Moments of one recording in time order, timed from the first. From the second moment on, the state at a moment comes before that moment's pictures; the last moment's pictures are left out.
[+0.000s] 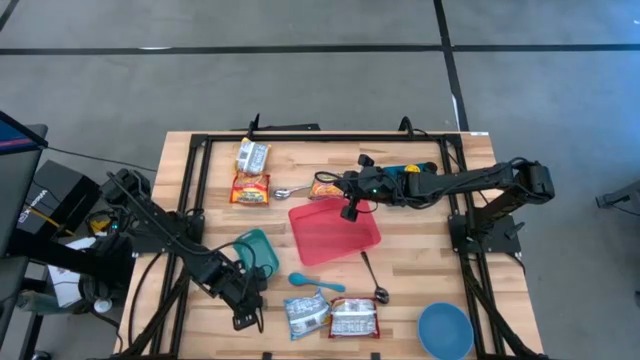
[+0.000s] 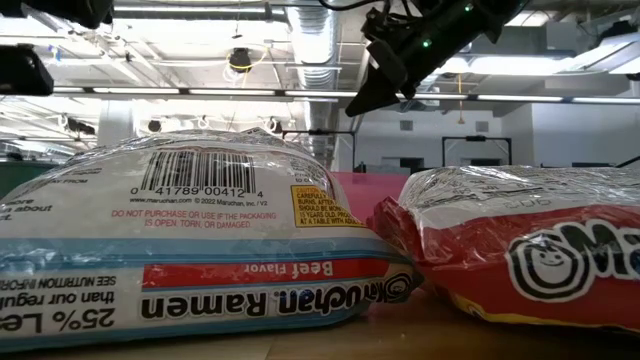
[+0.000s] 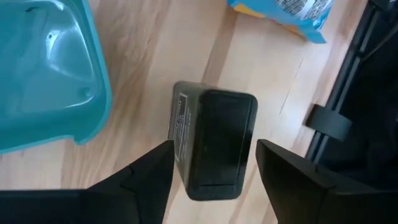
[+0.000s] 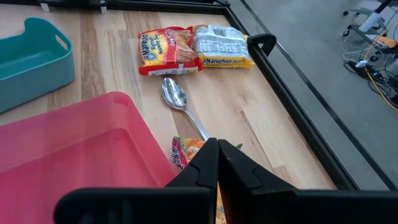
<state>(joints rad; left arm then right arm) -0.71 1.53 0.98 -0.67 -0.02 -1.05 -0.07 1.49 0.97 -0.05 0.34 -0.05</state>
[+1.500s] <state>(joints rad) -0.70 1.62 0.98 -0.67 -0.03 -0.92 -0.07 1.49 0.97 -0.07 0.34 -0.05</state>
